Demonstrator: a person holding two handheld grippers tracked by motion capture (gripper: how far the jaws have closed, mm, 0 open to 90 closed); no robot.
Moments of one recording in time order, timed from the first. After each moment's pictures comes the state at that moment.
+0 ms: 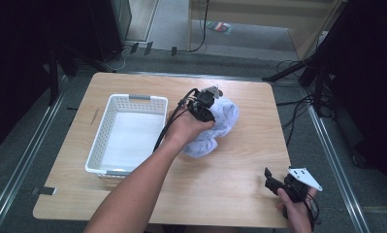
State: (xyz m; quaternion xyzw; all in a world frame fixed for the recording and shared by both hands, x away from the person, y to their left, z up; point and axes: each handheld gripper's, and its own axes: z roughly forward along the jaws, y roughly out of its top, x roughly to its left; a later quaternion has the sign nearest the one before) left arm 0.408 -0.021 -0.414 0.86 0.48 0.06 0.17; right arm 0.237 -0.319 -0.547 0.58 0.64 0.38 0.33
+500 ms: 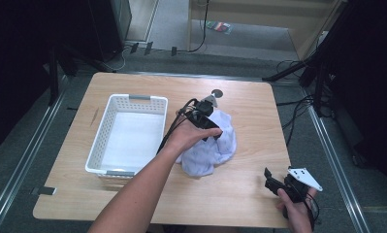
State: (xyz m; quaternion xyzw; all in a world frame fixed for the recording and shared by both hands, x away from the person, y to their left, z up) left arm 0.406 -0.020 -0.440 0.85 0.49 0.00 0.19; right arm 0.236 -0.319 -0.547 0.58 0.65 0.38 0.32
